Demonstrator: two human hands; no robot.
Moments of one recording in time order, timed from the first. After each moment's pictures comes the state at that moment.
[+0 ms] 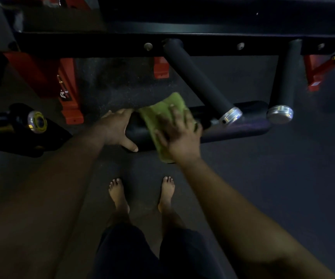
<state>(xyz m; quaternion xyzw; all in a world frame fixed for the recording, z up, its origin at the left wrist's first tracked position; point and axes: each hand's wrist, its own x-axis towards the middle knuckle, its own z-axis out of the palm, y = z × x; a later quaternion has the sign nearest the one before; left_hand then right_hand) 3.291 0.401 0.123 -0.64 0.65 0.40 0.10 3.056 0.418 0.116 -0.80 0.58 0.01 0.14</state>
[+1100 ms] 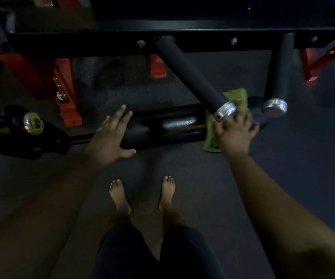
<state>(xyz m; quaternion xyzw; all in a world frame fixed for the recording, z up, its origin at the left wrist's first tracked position) 3.284 0.459 0.119 -0.65 0.70 0.30 0.01 2.913 0.380 0.112 -0.65 0.76 0.02 0.09</state>
